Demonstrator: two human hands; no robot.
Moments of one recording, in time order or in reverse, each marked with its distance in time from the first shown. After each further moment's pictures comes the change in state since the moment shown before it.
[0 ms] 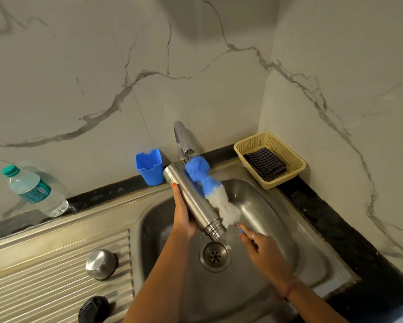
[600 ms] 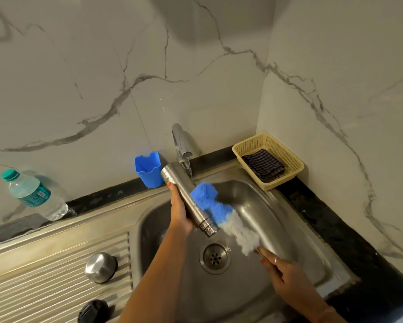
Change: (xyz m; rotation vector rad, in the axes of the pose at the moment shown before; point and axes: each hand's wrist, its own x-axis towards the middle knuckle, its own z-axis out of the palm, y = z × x) left_hand 0.005 0.011 0.007 0.000 0.099 -0.020; right_hand -0.050 0.036 -0.032 -0.039 -0.062 -0.013
